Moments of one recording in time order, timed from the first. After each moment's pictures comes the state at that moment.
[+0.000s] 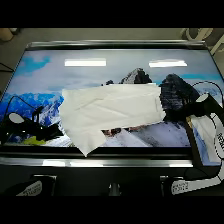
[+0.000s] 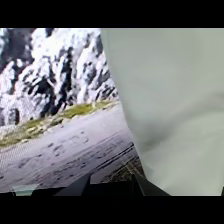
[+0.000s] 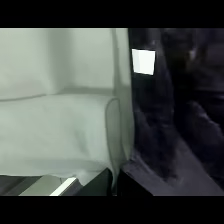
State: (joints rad) left arm 0.20 -1.17 0.67 1.07 -1.18 -1.41; right arm -0.32 -1.66 1.14 -1.11 1.20 1.08
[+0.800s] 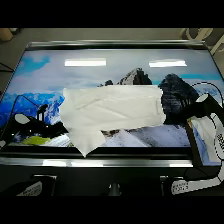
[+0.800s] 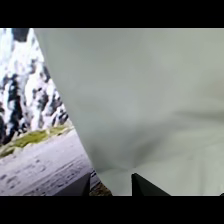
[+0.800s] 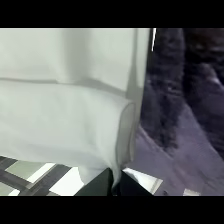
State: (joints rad) left arm 0.12 -1.18 0.65 0.99 -1.06 -1.39; right arm -0.32 -1.64 1.14 -1.12 1.29 1.02
